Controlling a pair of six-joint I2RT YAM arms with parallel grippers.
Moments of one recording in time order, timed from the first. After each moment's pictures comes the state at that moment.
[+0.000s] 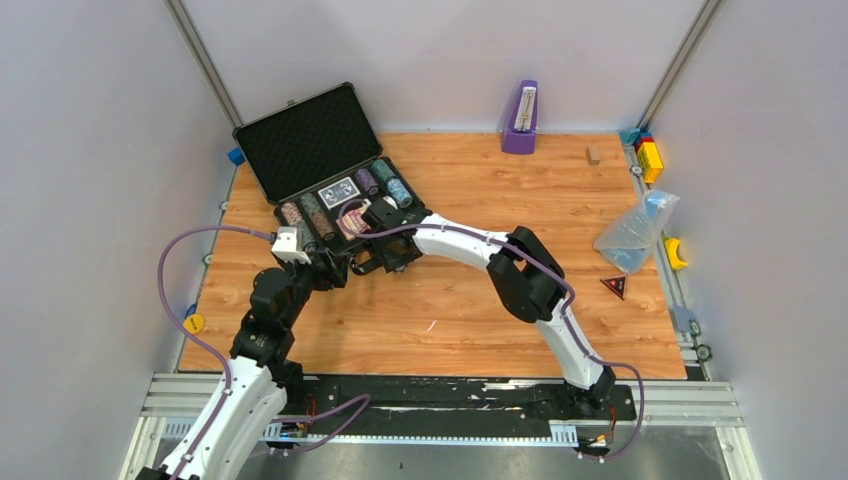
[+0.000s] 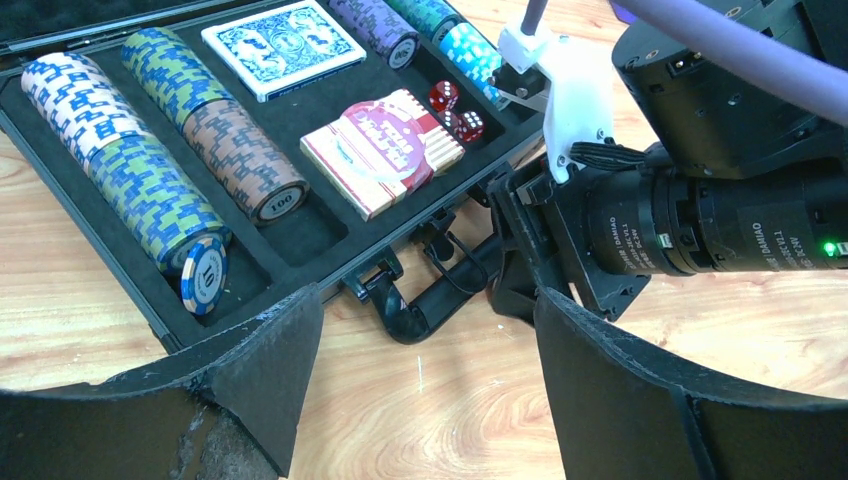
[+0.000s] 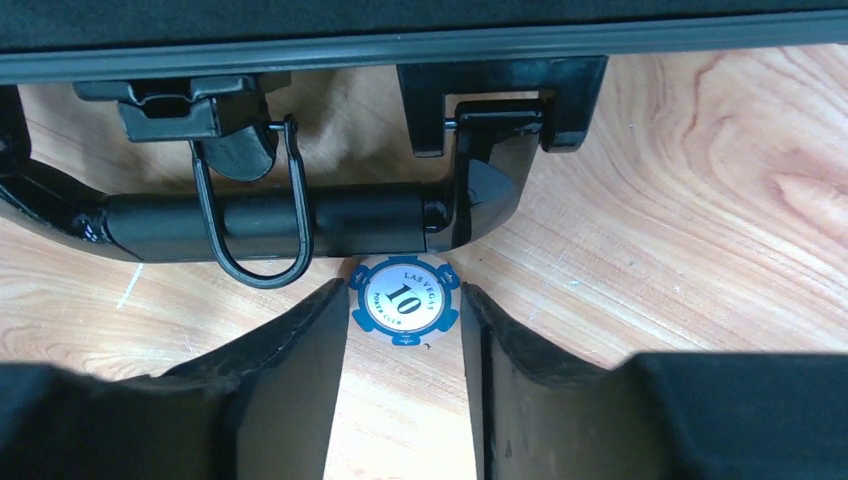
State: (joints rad) left arm -0.25 0.48 0.26 0.05 0.02 -0.30; right arm 0.92 2.27 1.83 -0.66 0.17 0.37
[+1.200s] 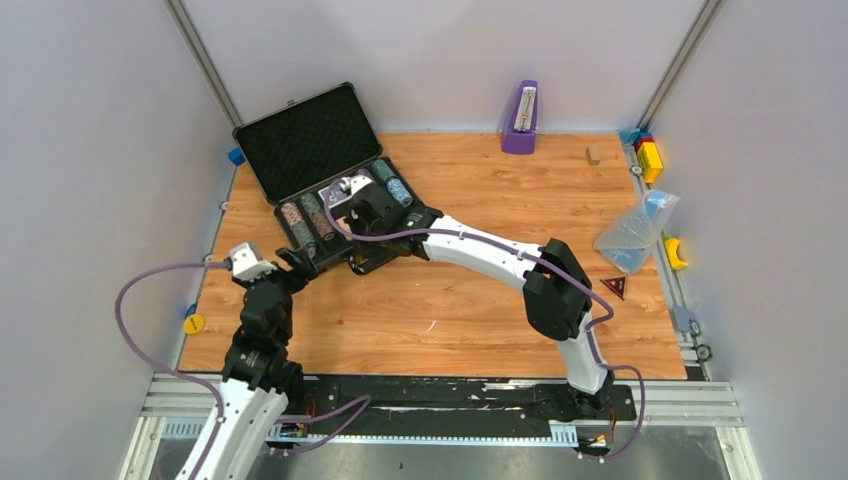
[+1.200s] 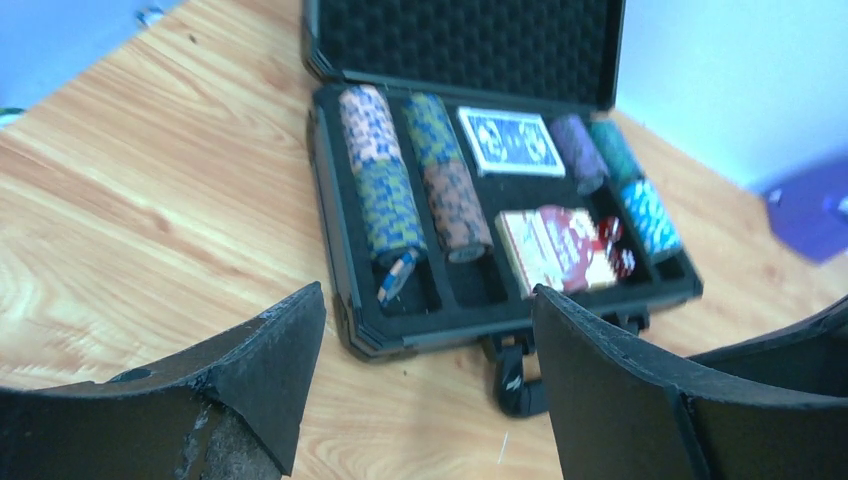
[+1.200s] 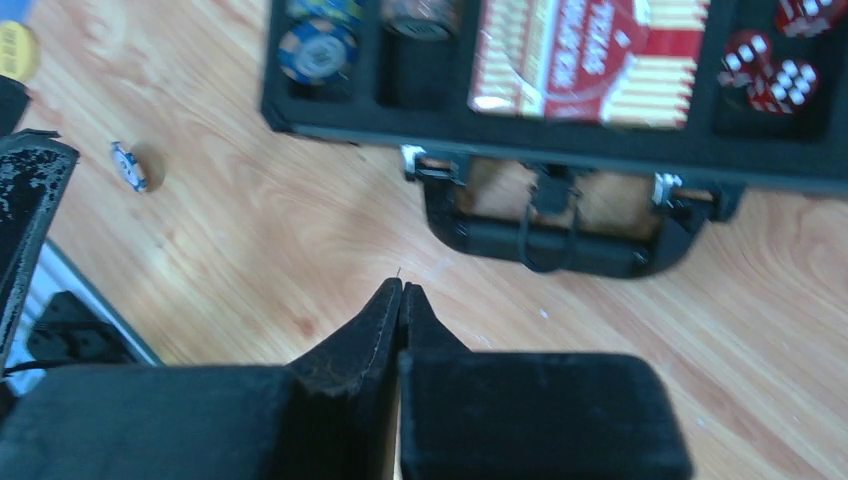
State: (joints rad) left arm -0.25 0.31 0.26 -0.12 -0.44 -0.47; right arm 0.99 2.05 1.78 -0.49 0.05 0.40
